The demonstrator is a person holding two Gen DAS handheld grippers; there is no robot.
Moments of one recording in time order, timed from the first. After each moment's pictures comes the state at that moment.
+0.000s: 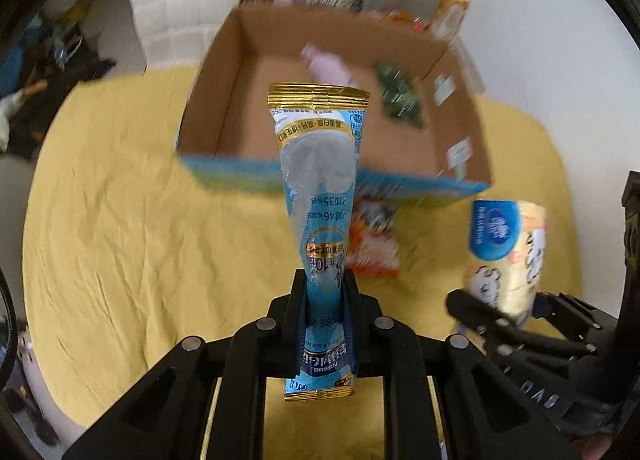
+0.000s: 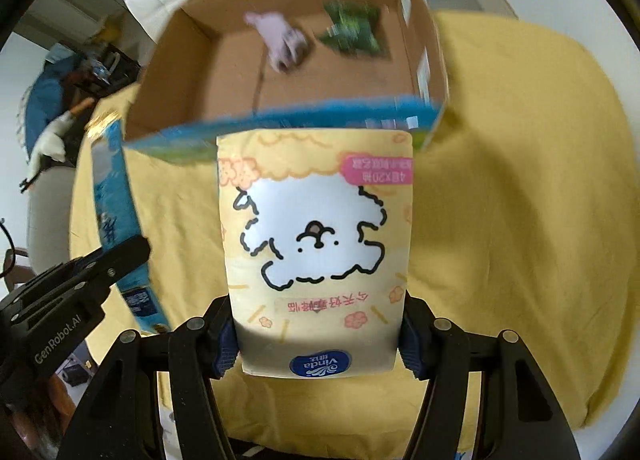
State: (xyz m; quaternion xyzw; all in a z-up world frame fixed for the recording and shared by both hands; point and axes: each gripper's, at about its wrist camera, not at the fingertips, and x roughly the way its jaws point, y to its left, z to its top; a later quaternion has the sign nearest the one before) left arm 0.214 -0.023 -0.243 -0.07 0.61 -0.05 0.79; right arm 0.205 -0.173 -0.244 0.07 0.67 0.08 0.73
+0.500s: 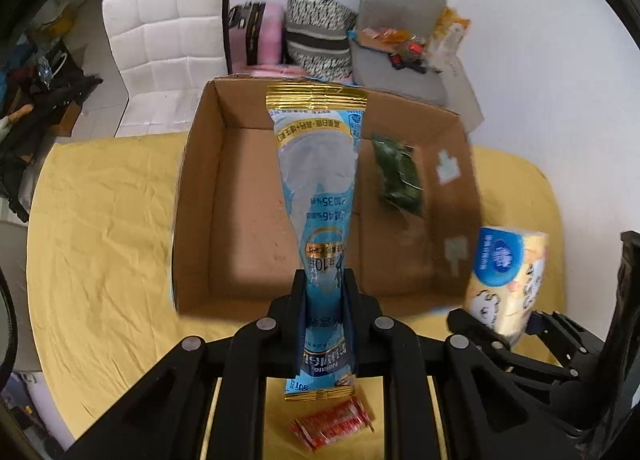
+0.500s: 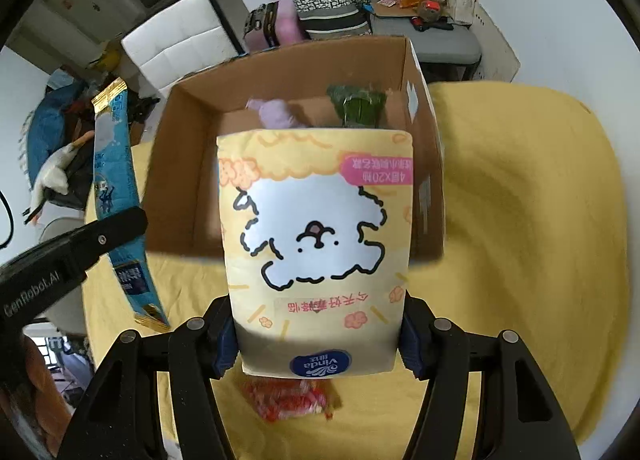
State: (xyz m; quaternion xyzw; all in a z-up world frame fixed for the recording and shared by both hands) left arm 0.361 0.006 -0.251 -0.08 0.63 -0.06 0.77; right arm 0.319 -0.178 -0.240 0.07 0.65 0.05 0.75
